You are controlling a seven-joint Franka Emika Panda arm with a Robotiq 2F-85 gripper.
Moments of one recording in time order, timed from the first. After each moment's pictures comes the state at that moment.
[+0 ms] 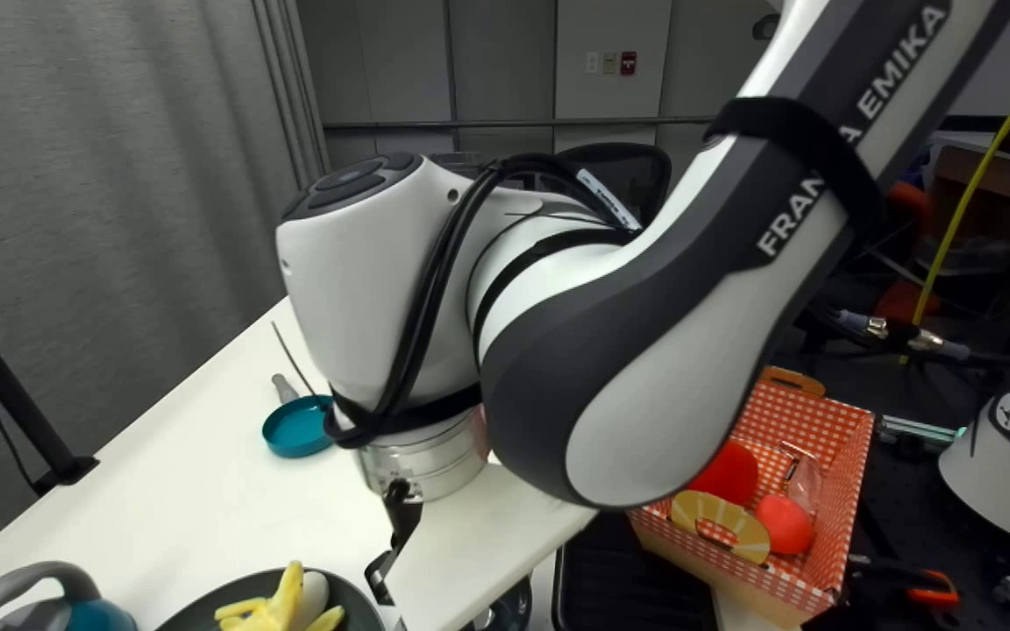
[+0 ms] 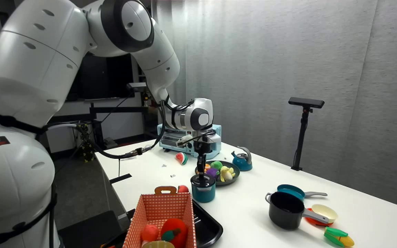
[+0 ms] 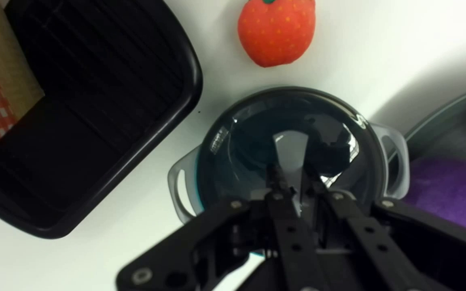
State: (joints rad) arm 0.34 0.52 -0.02 -1.96 -0.05 2.41 1.15
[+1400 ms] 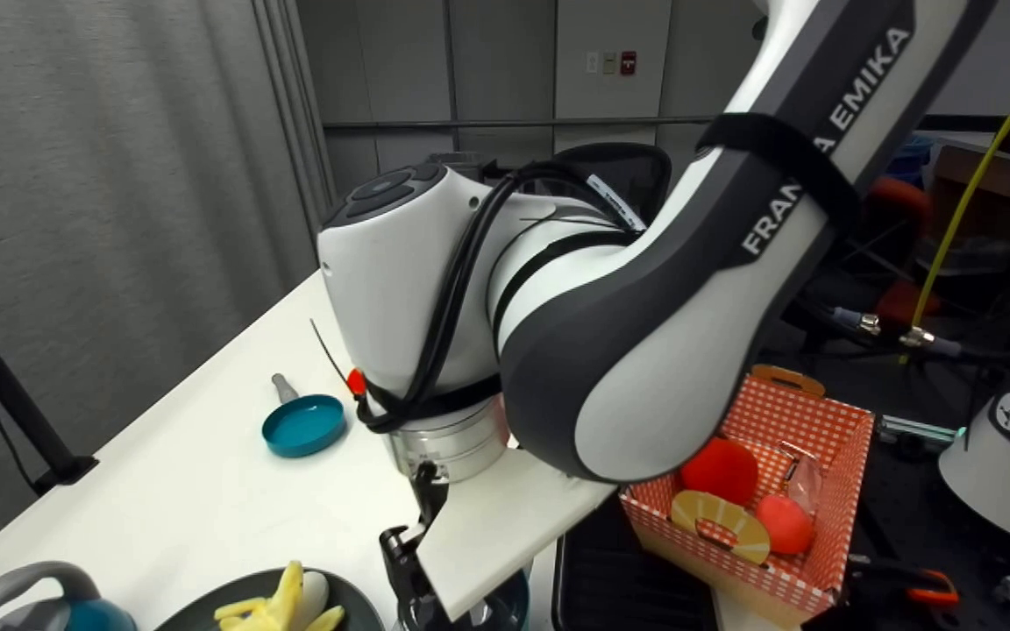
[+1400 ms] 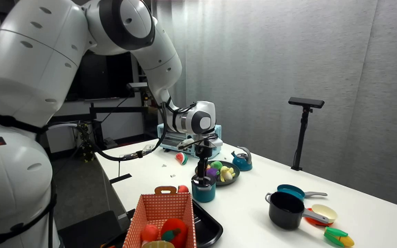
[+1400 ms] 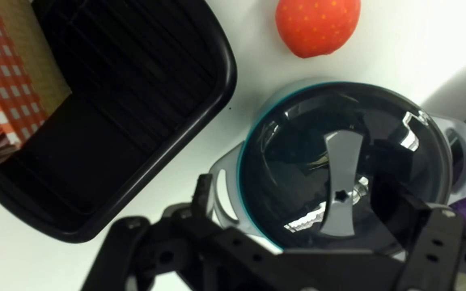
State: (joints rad) arm 0.31 0.51 -0.02 -2.02 -0.05 2.42 1.14
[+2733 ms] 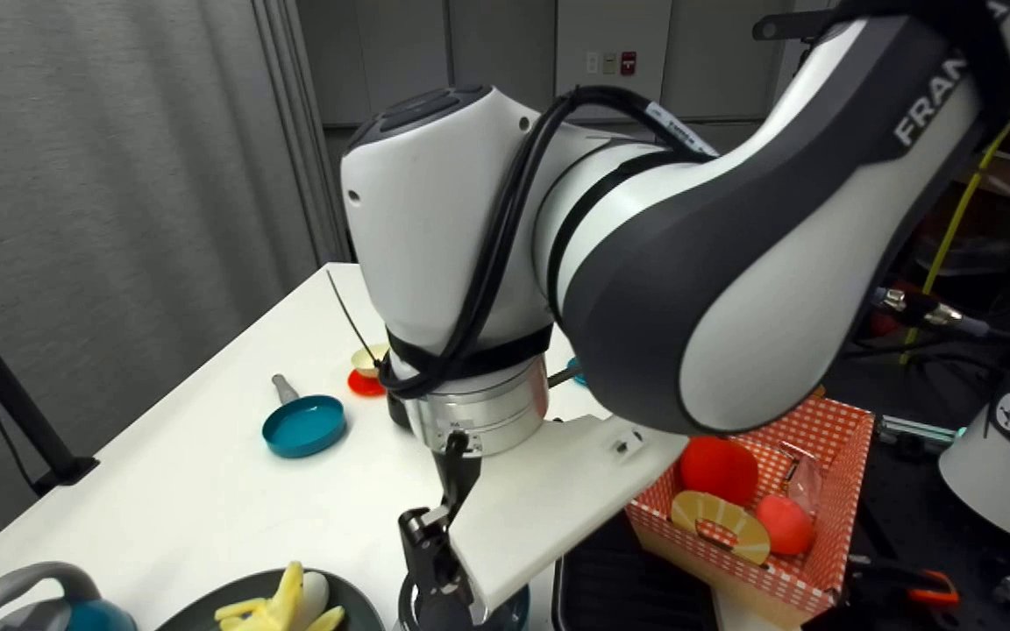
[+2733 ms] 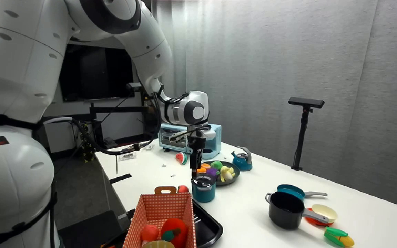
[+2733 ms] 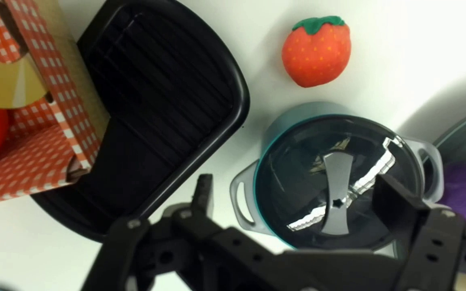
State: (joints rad) arm 0.33 0.37 -0.01 -2.11 -0.05 2.39 1.19
